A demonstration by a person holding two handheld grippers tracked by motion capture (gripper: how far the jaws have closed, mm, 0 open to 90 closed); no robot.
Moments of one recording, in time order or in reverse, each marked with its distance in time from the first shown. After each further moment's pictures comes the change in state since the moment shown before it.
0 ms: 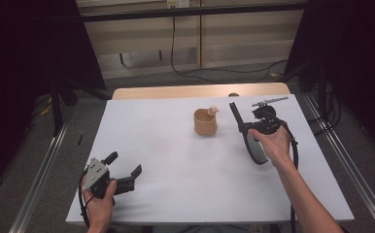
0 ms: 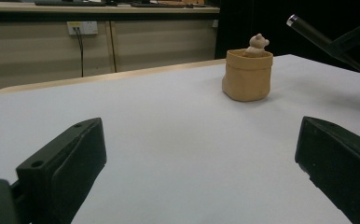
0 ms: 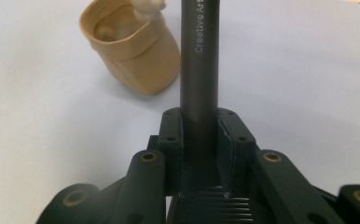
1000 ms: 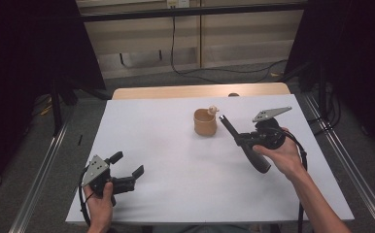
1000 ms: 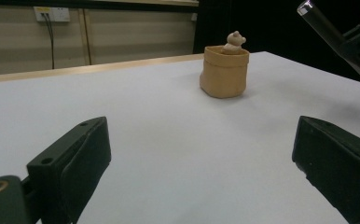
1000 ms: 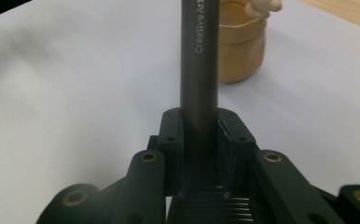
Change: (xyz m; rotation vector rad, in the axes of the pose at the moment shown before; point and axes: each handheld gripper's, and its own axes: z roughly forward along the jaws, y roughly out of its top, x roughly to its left) left arm 0.001 0.006 0.003 0.039 -0.106 -0.032; right arm 0.026 -0.023 -0.032 -0.039 0.208 -0.296
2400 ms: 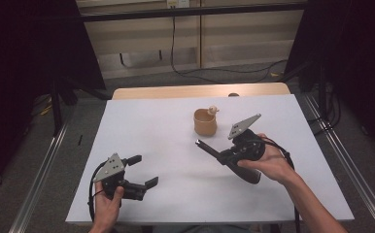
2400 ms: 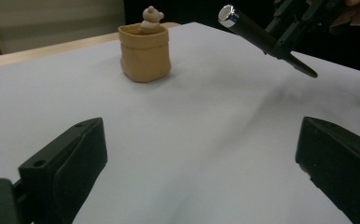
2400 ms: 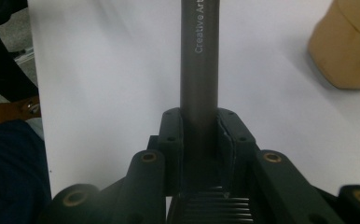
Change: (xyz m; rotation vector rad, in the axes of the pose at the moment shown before) left arm -0.027 0.018 0.016 0.128 -0.282 0.074; right arm 0.050 0.014 0.027 0.173 0.209 -0.208
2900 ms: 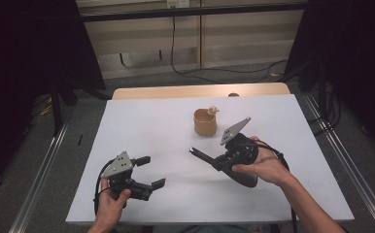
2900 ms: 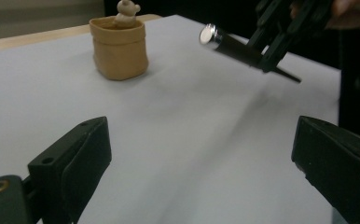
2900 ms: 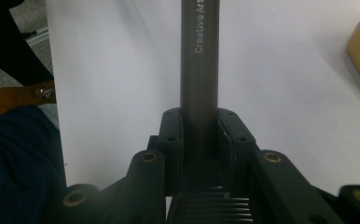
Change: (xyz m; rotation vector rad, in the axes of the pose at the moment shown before) left arm -0.005 0.009 0.014 0.023 -0.085 -0.040; right arm 0.012 0.007 0.012 0.067 0.045 -0.038
